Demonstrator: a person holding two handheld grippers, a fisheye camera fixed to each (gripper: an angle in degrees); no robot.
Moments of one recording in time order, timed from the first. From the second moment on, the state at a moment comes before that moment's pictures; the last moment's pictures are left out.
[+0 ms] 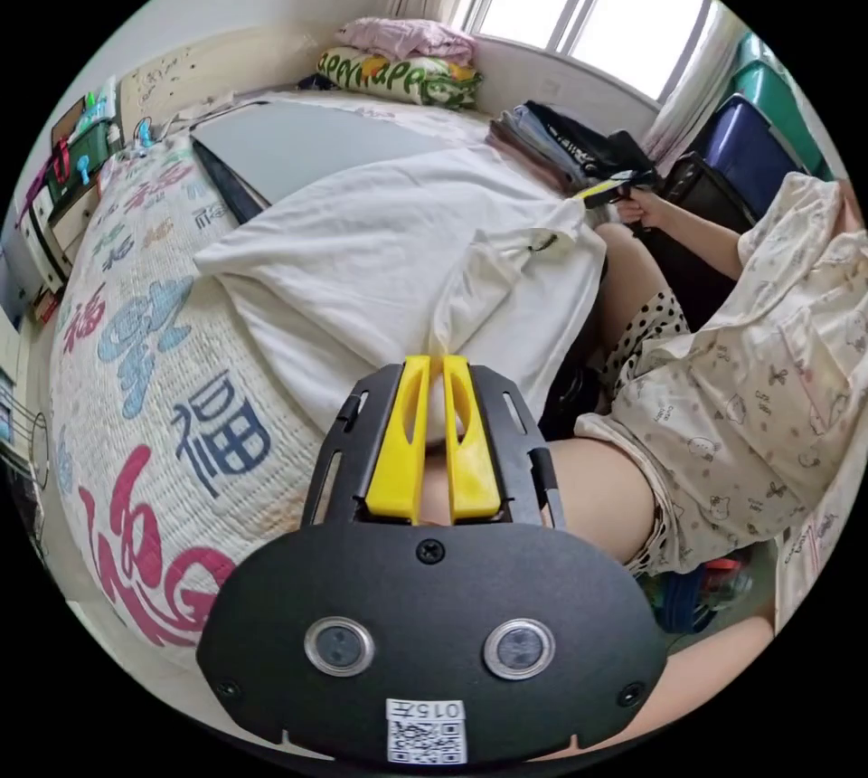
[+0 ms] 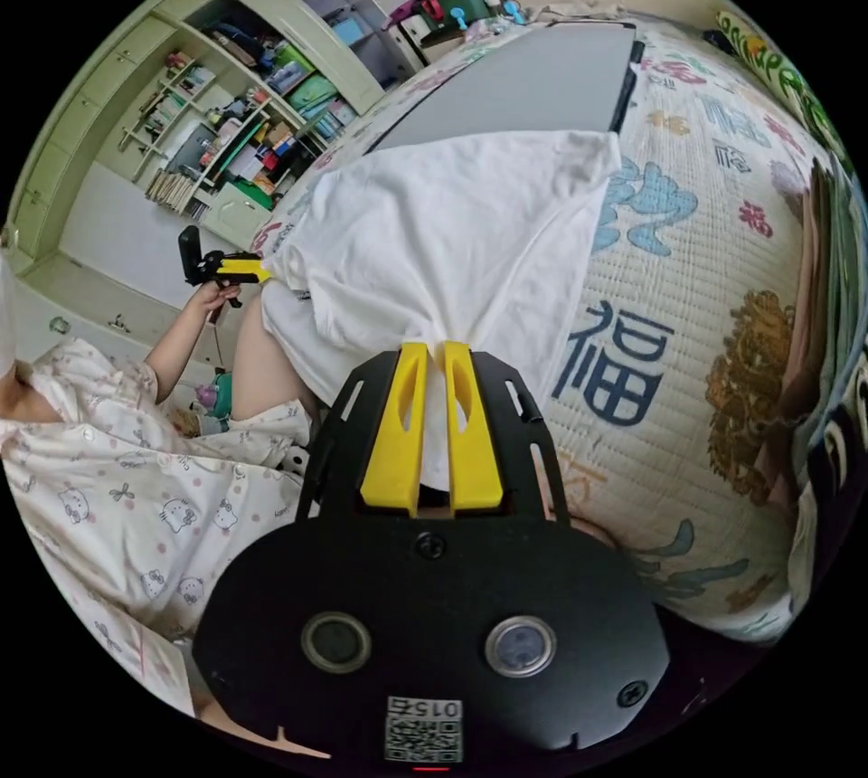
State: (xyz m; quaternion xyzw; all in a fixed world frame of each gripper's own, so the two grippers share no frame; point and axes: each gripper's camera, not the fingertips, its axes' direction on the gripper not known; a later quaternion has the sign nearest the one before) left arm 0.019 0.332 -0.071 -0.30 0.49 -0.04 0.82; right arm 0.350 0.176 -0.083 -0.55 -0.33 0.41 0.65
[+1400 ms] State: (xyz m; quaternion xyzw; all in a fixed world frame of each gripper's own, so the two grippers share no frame) left arm 0.160 0.297 -0.176 -0.23 0.49 0.06 0.84; right arm 0.229 0.377 -0.311 -0.53 -0.40 0.19 0.72
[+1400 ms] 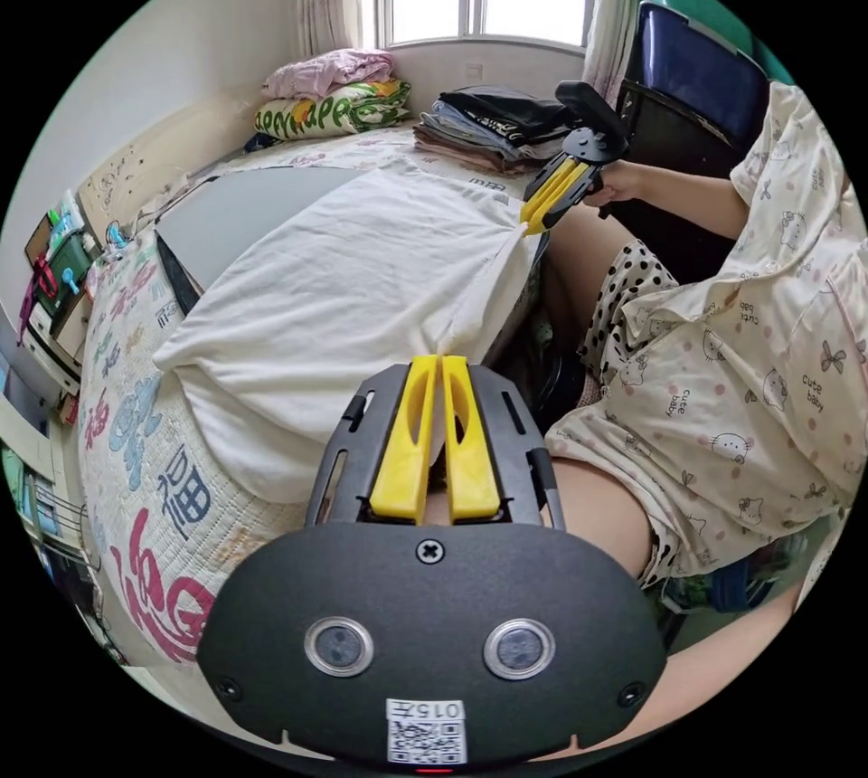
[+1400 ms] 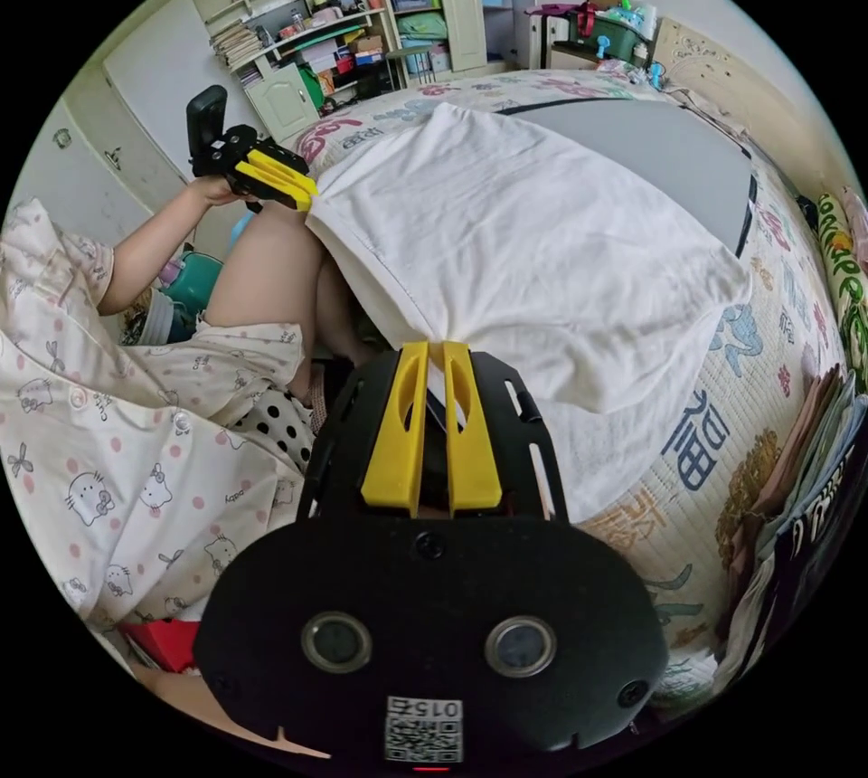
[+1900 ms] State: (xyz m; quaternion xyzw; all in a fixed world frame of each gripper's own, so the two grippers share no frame) left arm -0.053 0.484 -0.078 -0.21 0.40 -0.36 0.81; right arm 0.268 0.412 -0.341 -0.45 -0.37 0.30 0.75
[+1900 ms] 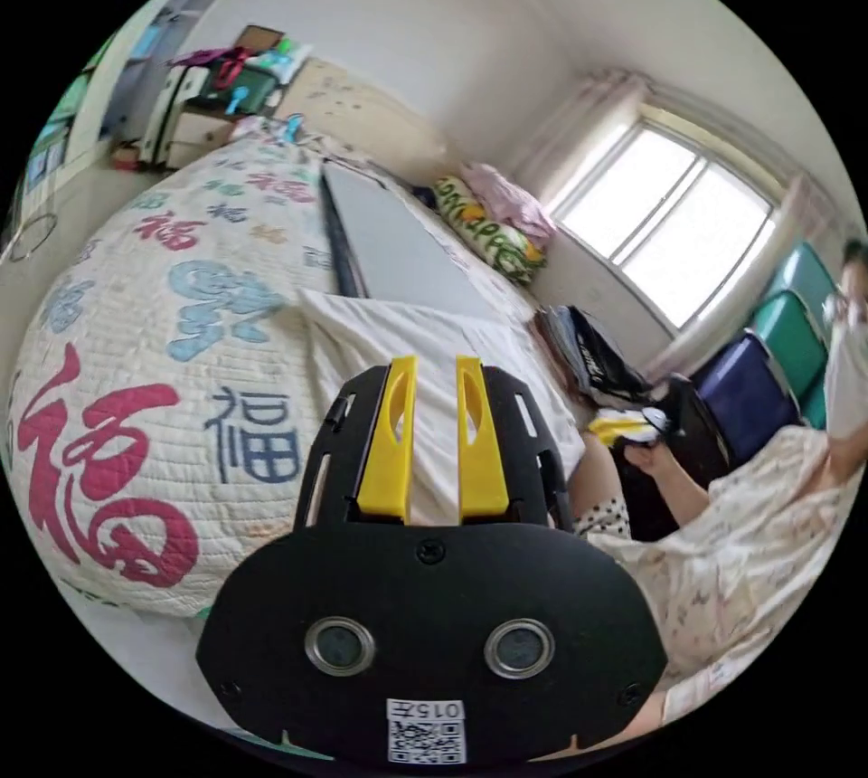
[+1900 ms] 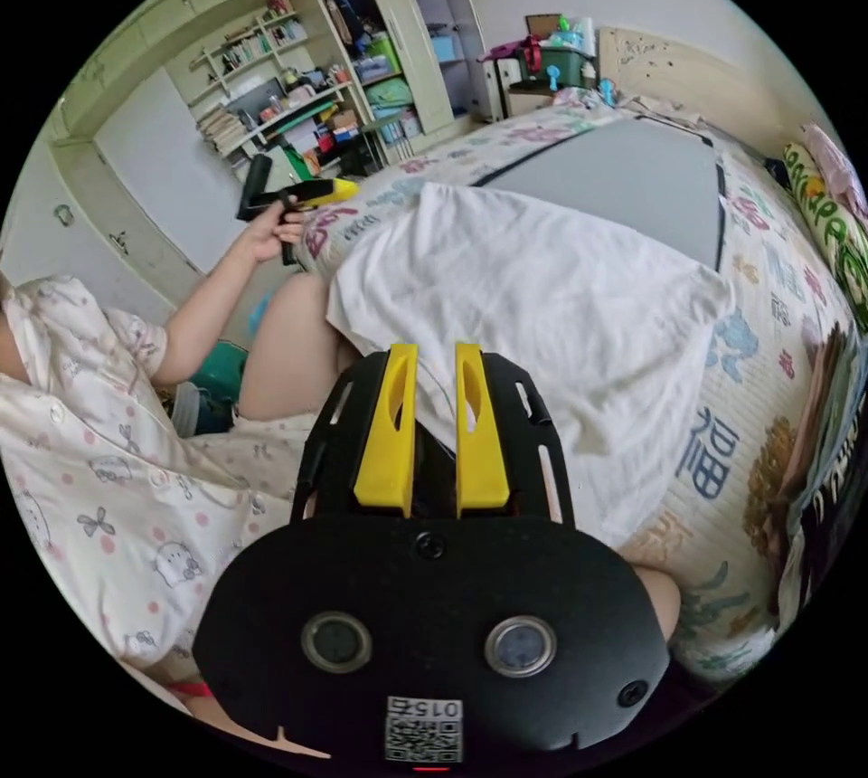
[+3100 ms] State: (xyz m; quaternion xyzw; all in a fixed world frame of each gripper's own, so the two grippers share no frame) left arm -0.080 0.584 0.061 -0.31 0.38 -0.43 0.76; right arm 0.061 0.408 -0.237 -0.46 -0.48 0.22 0.71
